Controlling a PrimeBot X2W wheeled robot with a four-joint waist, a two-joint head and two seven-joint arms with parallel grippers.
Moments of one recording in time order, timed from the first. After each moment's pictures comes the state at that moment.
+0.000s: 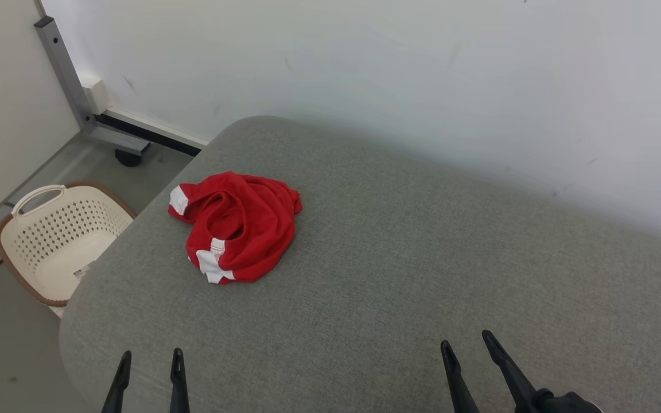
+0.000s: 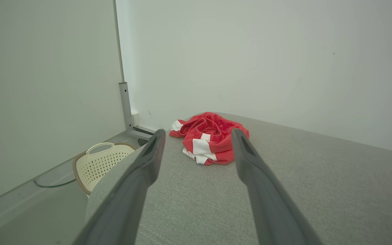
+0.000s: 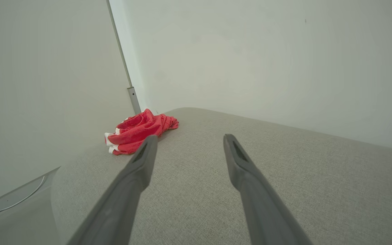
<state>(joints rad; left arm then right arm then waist) 0.16 0.05 -0.03 -0.03 -0.11 -0.04 -0.26 0.09 -0.07 0.23 0.10 0.18 0.13 -0.26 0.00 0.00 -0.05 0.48</state>
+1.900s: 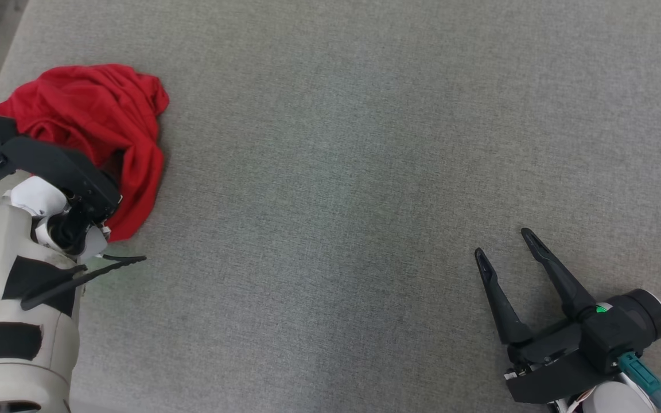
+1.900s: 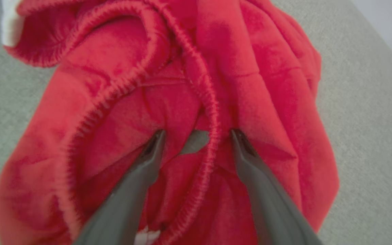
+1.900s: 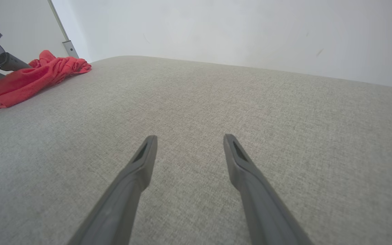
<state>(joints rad) -1.06 0.20 0.13 1.17 -0.57 -0.13 0.36 -0.14 -0.29 0.23 0.05 0.13 0.13 -0.26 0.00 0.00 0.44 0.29</state>
